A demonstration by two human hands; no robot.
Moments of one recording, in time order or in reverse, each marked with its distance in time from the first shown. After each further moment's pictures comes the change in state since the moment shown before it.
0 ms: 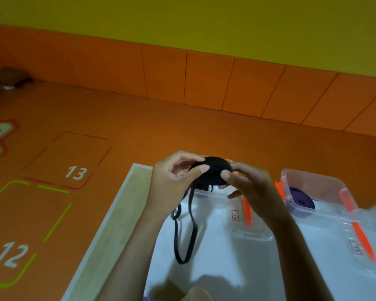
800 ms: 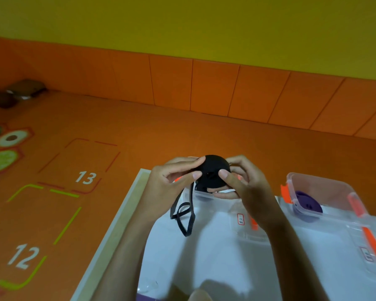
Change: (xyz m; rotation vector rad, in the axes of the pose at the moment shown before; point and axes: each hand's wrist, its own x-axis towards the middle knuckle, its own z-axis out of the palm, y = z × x) left_hand -0.013 0.012 -0.026 -0.064 -0.158 -0.030; right_hand -0.005 -0.007 0.019 0.224 -0.011 -0.014
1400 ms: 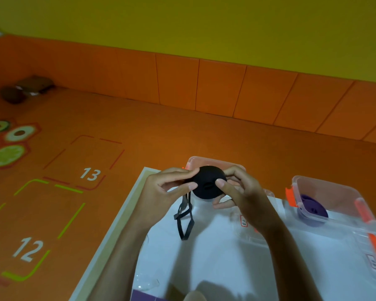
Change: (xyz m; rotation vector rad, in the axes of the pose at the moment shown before) left_hand -0.021 -0.010 -0.018 0.073 0.043 -0.060; right_hand 0.001 0.025 0.003 -0.067 -0.068 0.061
